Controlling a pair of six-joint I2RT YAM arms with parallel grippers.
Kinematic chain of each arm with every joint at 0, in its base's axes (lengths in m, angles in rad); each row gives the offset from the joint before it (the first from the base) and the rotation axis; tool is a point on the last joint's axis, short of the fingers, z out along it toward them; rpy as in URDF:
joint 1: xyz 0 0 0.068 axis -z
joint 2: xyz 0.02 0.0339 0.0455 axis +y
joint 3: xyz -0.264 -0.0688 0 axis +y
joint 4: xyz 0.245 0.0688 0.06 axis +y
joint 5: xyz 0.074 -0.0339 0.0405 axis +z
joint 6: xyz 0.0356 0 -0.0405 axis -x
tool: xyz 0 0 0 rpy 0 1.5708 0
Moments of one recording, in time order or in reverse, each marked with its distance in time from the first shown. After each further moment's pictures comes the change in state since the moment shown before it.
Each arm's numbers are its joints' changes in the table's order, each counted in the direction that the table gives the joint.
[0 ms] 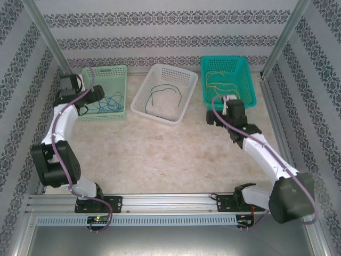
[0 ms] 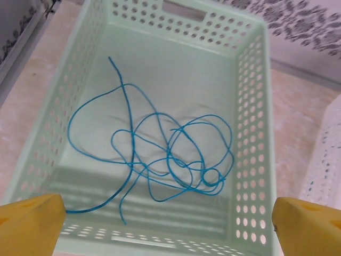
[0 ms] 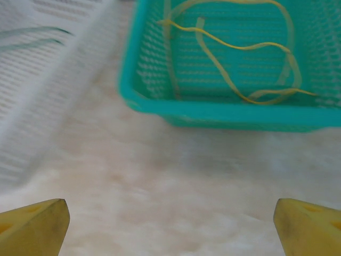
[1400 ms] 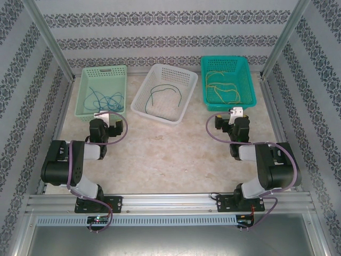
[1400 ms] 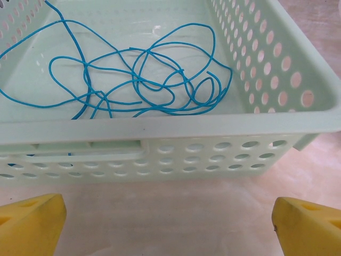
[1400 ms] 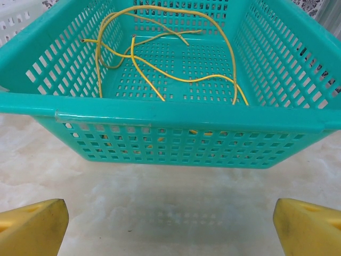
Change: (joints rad) left arm 0.211 0.039 0.813 -1.094 0.196 -0.162; right arm 0.183 0.340 0.354 -1.000 0.078 0.144
